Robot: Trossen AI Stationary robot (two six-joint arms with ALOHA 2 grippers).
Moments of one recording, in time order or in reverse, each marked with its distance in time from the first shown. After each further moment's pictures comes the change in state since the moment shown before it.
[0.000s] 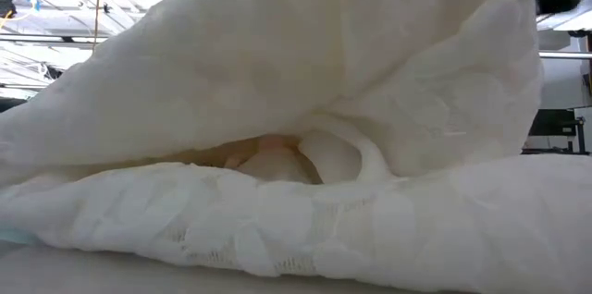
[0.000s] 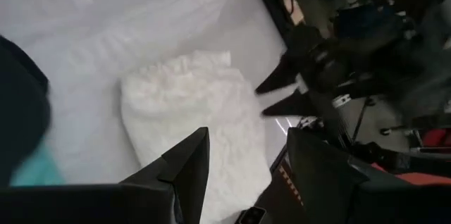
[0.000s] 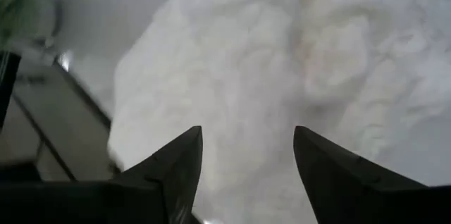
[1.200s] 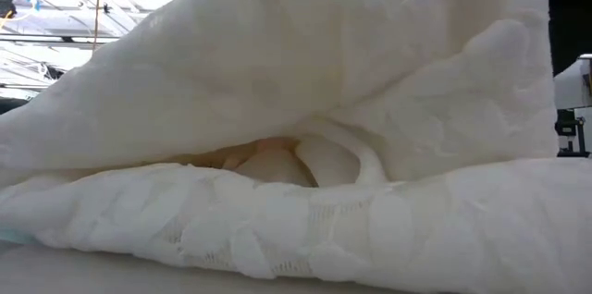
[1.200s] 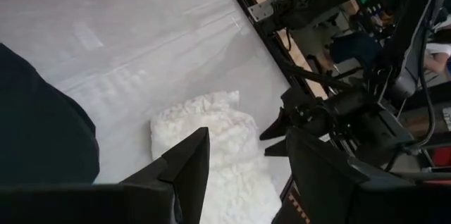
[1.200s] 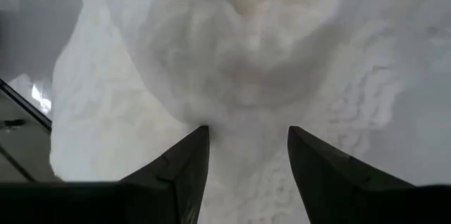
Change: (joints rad) left arm 0.019 -0.167 0.000 -0.106 -0.107 0.104; right arm 0.094 0.137 0.001 0.012 0.067 0.266
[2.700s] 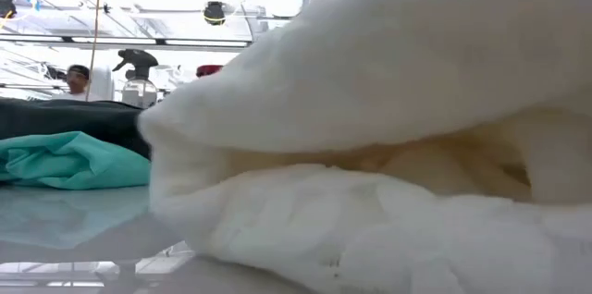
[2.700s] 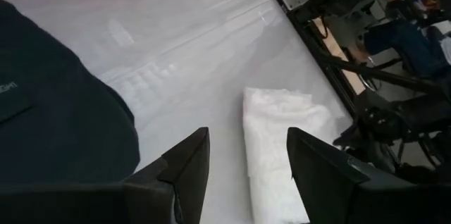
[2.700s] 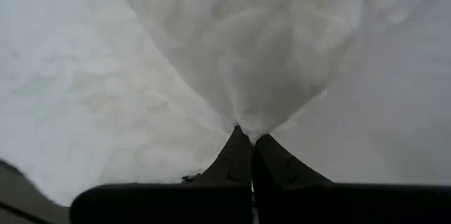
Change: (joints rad) left arm 0.000 0.000 -0.059 -0.061 -0.007 -0.020; right arm 0.218 0.057 0.159 -0.324 -0.138 0.388
